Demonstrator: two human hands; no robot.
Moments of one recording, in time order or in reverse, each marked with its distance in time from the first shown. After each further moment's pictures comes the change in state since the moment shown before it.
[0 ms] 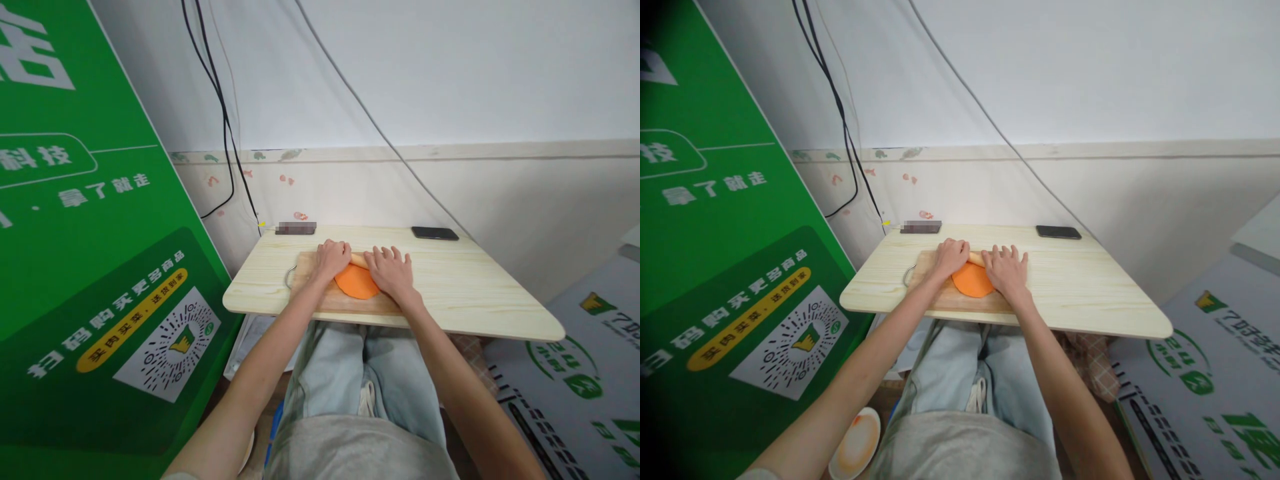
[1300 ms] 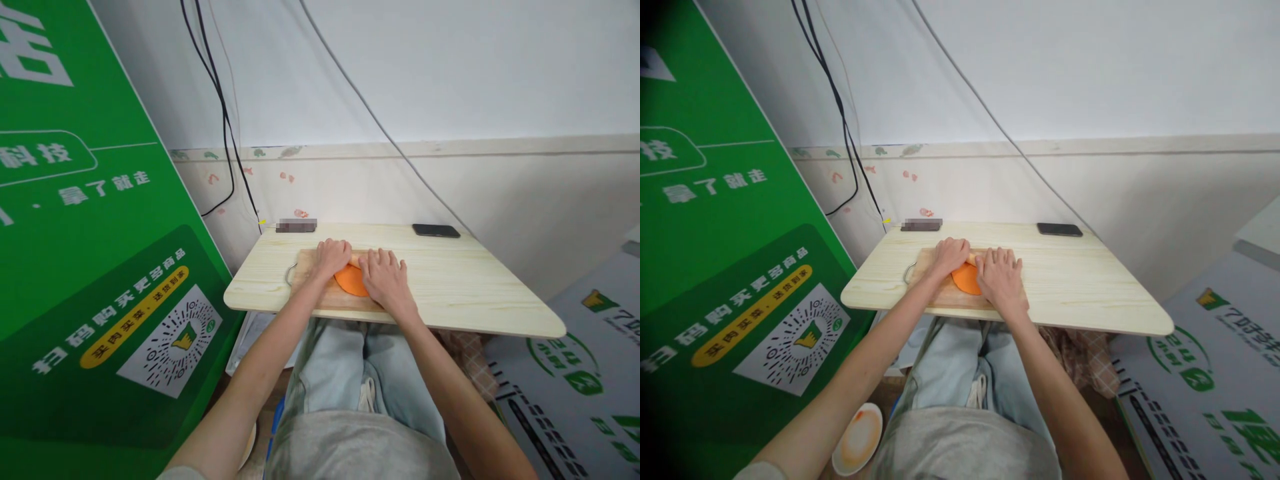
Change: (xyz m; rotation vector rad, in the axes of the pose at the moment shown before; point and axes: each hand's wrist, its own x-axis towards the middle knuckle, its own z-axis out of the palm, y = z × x) left_hand -0.003 0.000 -0.005 0.094 -0.039 0.033; right_hand -0.026 -0.020 -0.001 0.013 0.087 0.007
